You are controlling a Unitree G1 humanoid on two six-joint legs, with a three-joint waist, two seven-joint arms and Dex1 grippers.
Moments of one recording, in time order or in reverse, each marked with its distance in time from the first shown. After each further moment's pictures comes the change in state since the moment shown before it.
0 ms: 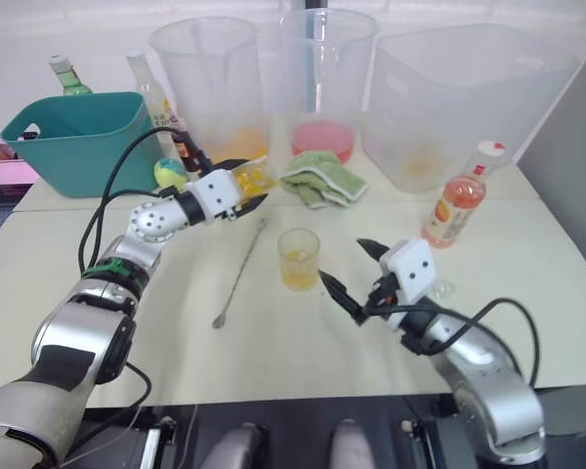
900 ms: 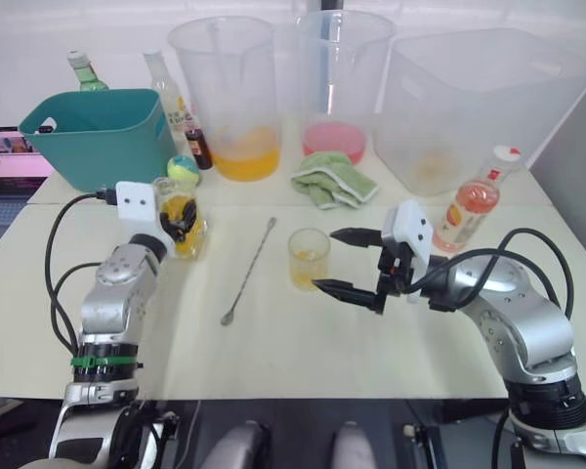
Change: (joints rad) left arm 0.480 -0.167 0.311 -0.935 -0.212 0.962 0.502; right arm -0.252 -0.155 0.051 0.218 0.098 0.042 0.347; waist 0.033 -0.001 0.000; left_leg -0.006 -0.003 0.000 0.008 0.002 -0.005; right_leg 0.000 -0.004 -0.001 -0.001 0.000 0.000
